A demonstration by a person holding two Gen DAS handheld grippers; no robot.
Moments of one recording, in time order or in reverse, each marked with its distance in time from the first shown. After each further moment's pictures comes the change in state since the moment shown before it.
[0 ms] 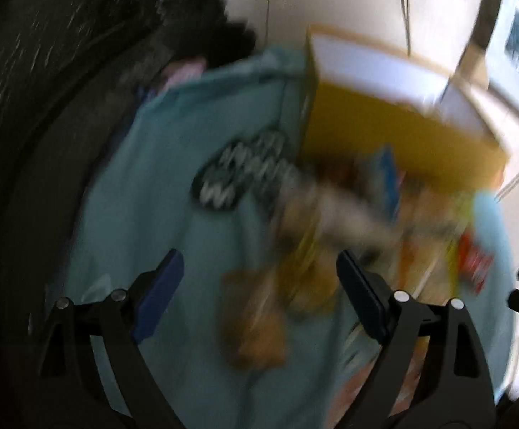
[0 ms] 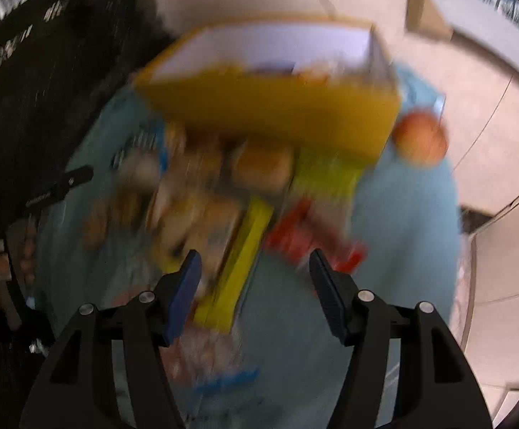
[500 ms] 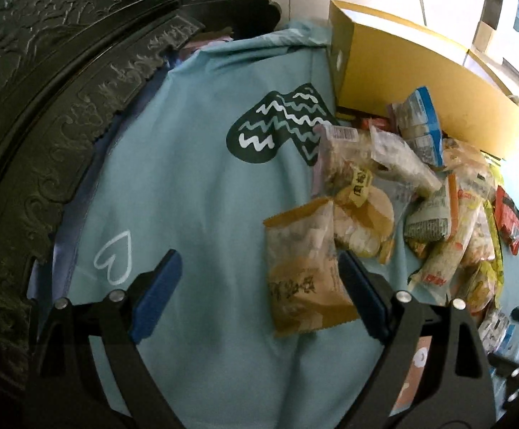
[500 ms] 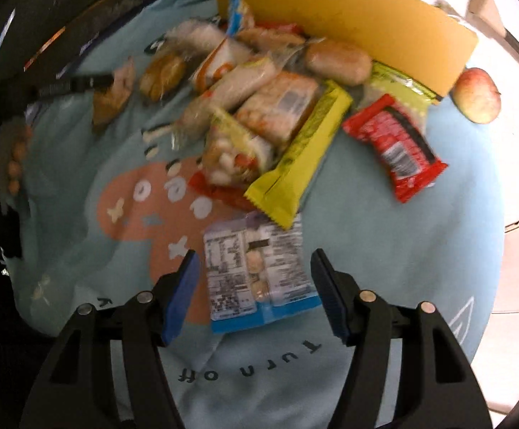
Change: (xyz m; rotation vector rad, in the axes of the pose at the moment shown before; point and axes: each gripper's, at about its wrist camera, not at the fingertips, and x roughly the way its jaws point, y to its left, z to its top) left arm 0.011 0.022 -0.033 -0.008 -0.004 0.057; right arm 0.049 0.057 -0.065 -0.212 0.122 -0.042
